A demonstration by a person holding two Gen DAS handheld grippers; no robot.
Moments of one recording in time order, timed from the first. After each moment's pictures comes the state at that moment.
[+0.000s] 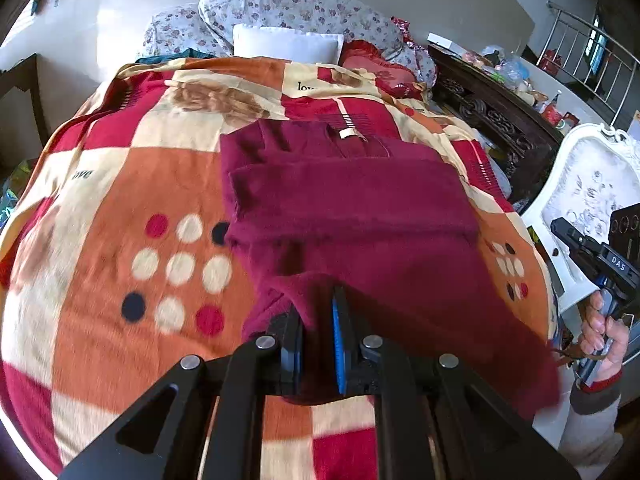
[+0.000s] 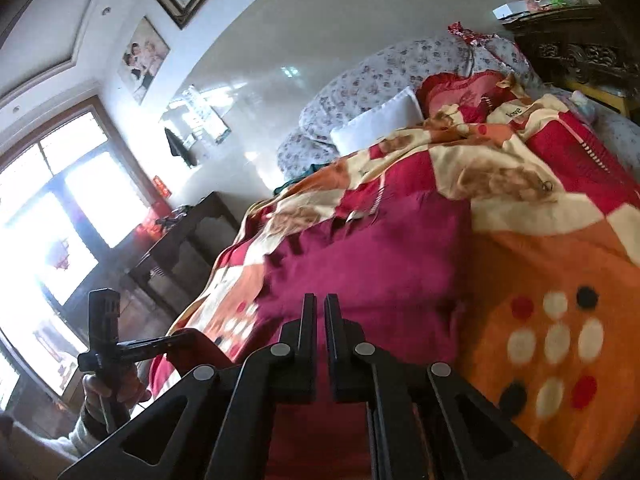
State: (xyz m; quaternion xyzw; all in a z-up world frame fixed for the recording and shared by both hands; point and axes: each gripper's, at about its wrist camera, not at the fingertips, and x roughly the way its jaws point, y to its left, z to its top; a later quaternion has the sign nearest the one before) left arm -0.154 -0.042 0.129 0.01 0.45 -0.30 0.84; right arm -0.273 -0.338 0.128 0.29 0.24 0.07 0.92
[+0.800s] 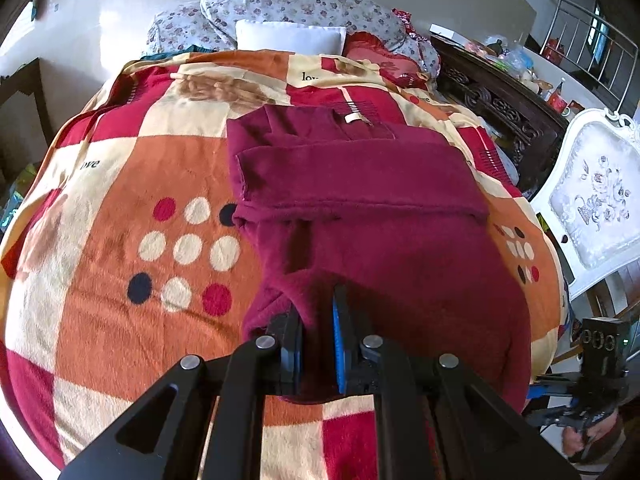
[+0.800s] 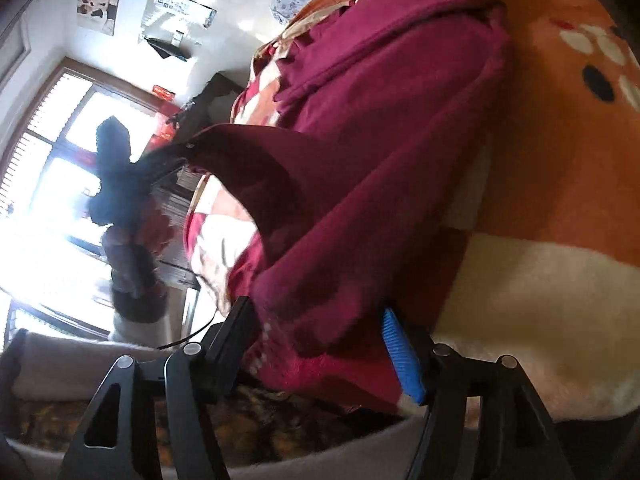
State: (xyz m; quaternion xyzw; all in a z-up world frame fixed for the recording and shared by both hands) left arm -0.175 -0.029 0.114 0.03 0.45 -0.29 0.84; right arm -0.333 -0.245 0.005 0.36 0.45 0.19 0.80
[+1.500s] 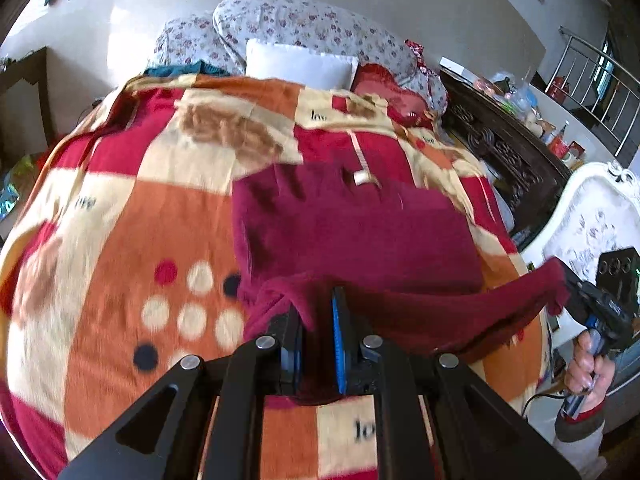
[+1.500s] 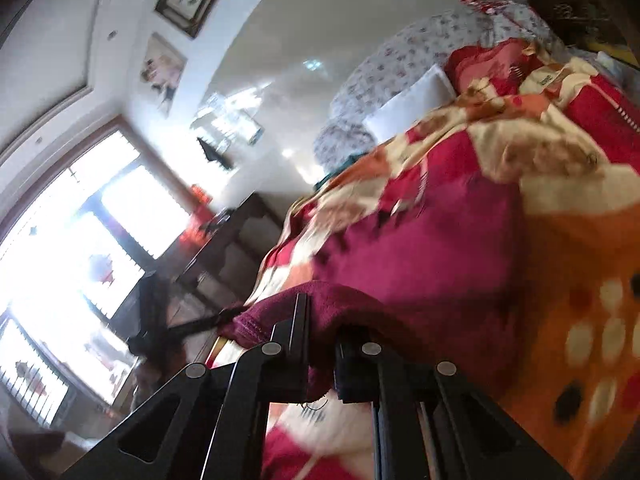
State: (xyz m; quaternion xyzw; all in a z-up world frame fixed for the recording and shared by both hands) left arm -0.100 -0.043 0.157 -0.02 0.43 -0.29 0.86; right arm -0.218 -0.360 0.132 0.34 0.23 0.13 0.90
